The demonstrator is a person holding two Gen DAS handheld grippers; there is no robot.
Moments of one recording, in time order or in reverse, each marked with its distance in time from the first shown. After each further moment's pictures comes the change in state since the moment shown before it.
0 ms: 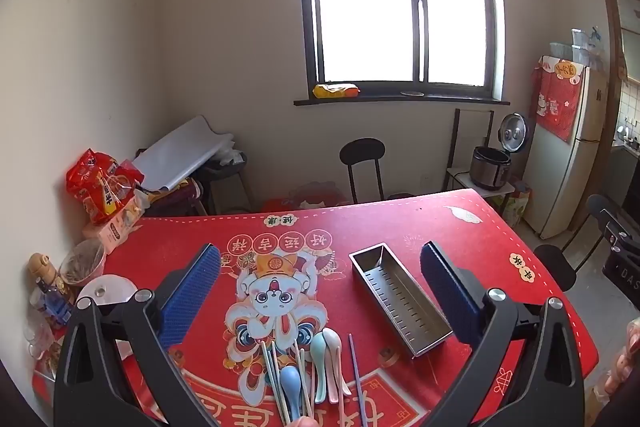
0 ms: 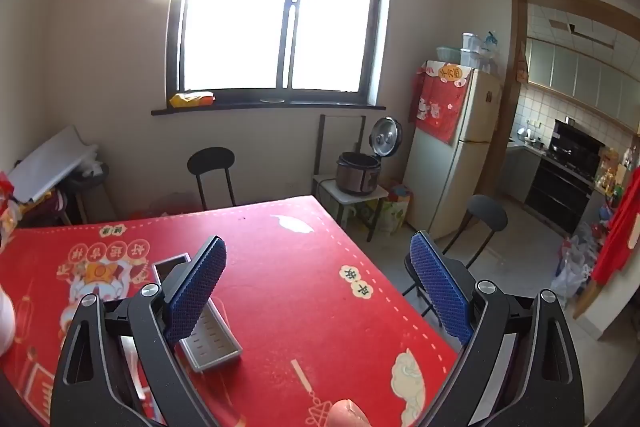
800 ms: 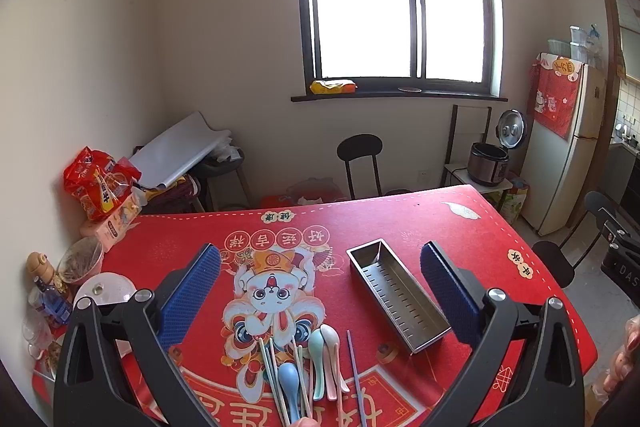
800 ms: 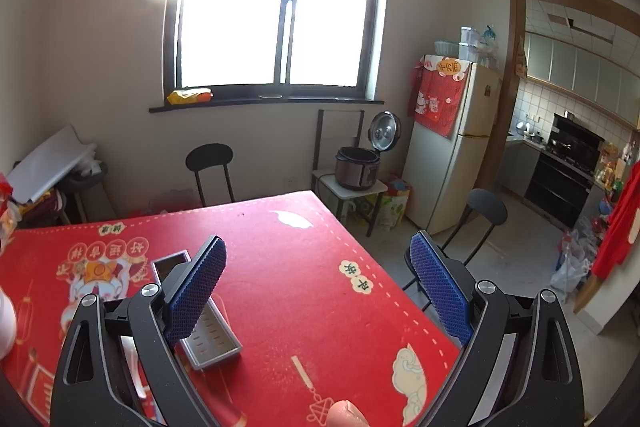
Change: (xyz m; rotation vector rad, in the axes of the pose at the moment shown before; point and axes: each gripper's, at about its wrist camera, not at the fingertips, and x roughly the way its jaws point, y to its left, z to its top) left arm 0.002 -0.003 -0.008 -0.001 0.013 -0.013; right arm 0.004 -0.002 0.000 0.010 0.019 -0.008
